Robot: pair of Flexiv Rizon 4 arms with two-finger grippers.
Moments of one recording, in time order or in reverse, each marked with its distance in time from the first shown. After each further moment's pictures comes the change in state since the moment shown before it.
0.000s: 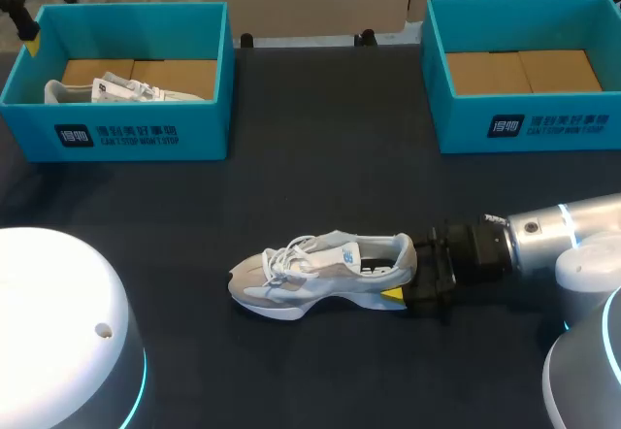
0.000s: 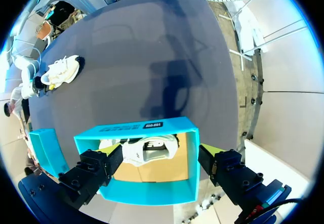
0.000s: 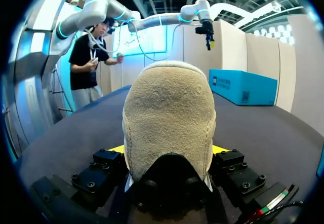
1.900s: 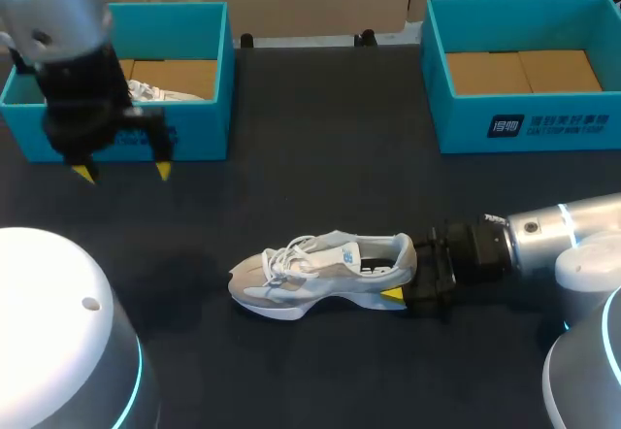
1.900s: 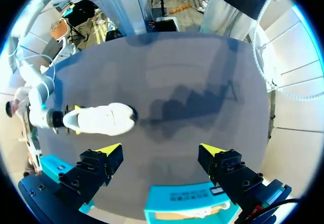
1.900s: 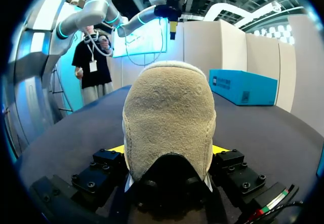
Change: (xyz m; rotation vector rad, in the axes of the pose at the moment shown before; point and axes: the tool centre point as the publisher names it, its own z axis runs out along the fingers) left arm -0.258 -0.220 0.007 0.138 -0.037 -0.107; right arm 0.000 0.000 0.000 0.000 0.000 0.000
